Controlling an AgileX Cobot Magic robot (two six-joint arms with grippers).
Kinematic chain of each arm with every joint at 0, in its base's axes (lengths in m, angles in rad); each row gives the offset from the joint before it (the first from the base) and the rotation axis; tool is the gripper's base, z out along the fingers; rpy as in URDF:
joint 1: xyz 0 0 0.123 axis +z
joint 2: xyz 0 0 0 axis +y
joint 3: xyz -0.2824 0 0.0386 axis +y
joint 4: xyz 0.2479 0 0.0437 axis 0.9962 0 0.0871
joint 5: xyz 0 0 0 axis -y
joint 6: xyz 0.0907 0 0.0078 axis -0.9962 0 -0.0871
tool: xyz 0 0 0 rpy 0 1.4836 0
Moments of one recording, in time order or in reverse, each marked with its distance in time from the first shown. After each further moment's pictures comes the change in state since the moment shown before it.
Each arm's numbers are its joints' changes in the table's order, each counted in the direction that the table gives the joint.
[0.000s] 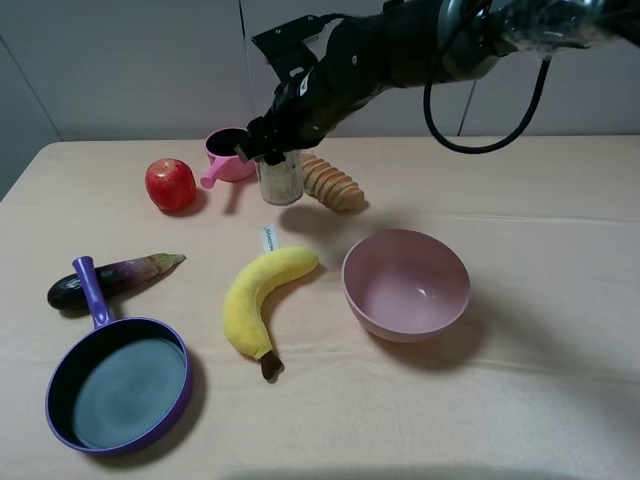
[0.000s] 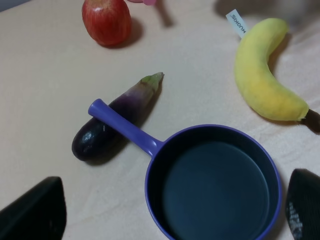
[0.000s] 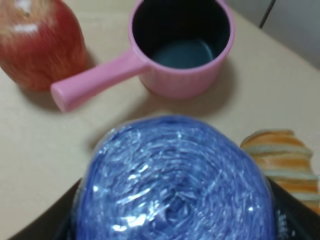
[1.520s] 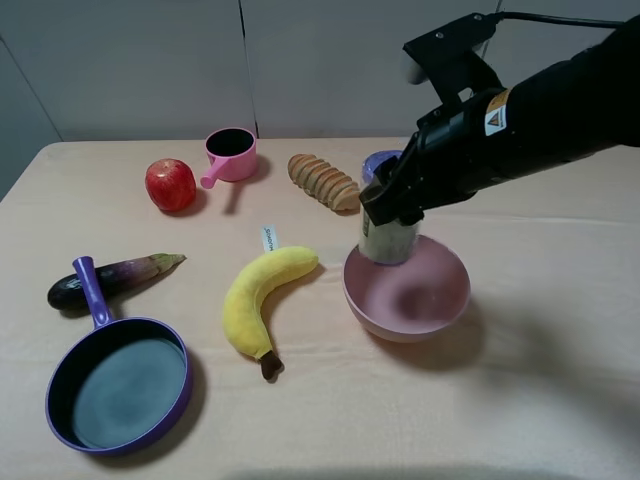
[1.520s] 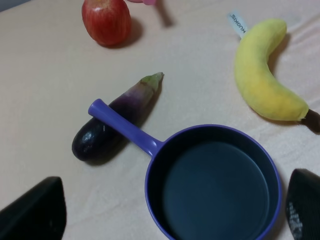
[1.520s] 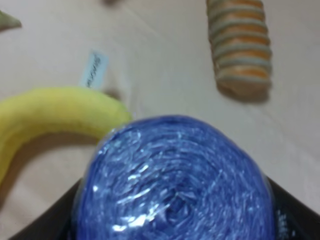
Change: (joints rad) left arm 0.000 0.000 0.000 0.000 0.000 0.000; right arm -0.023 -0.675 0.696 -0.062 -0.036 -0.084
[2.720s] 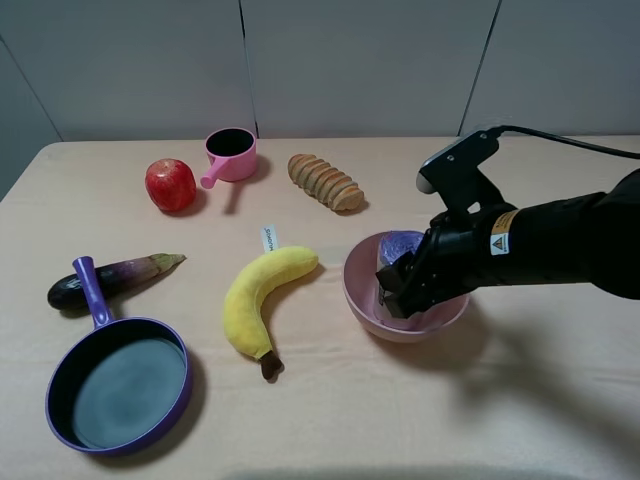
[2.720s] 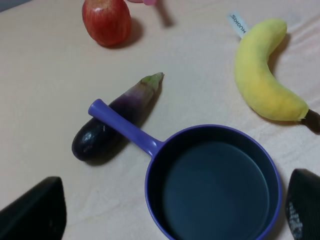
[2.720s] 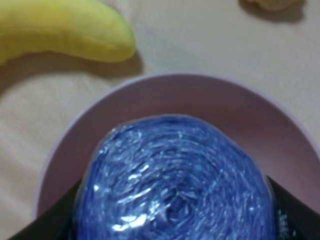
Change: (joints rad) left arm 0.000 0.000 0.000 0.000 0.000 0.000; right arm -0.004 0.063 0.323 -0.006 0.359 -0.013
